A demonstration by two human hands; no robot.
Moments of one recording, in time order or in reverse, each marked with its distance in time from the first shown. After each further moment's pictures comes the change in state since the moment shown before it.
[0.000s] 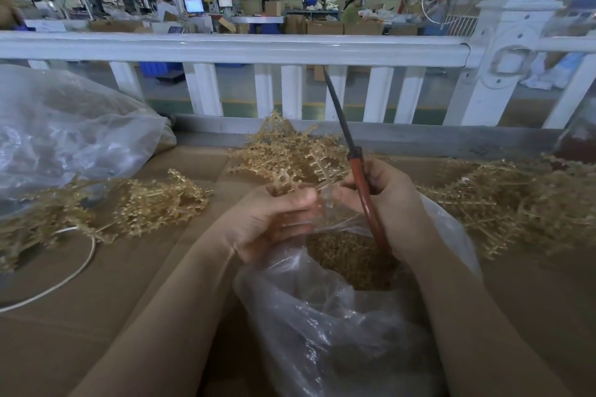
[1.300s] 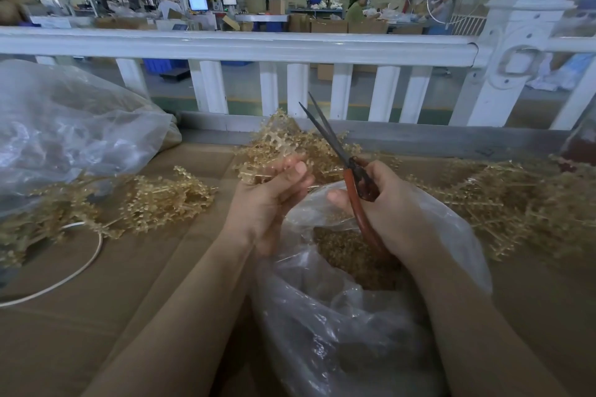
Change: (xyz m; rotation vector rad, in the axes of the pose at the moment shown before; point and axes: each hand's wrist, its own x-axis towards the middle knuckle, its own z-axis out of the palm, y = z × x) left_hand 0.011 -0.003 0.012 -0.315 0.363 0.354; right_hand -0.004 0.001 0.003 -0.381 -0.006 0.053
